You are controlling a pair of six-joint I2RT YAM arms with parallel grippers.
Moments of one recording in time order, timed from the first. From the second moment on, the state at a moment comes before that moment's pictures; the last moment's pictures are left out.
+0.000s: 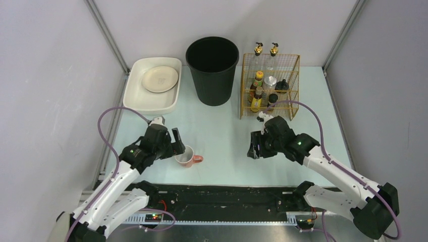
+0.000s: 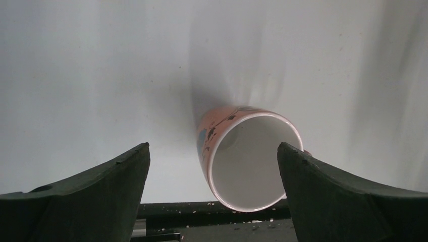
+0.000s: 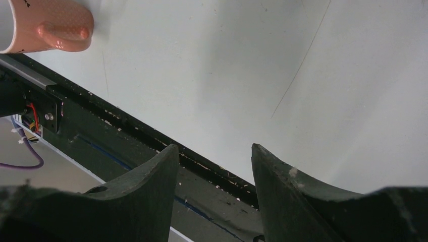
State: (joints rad) left arm -0.48 0.75 0.67 -0.79 -0.16 -0.65; right arm 0.68 0.99 0.79 -0.67 -0.13 0.48
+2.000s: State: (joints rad) left arm -0.18 1.25 1.33 -0.83 -0.12 -0.43; right arm 0.72 1.00 0.79 -0.67 -0.09 0.46
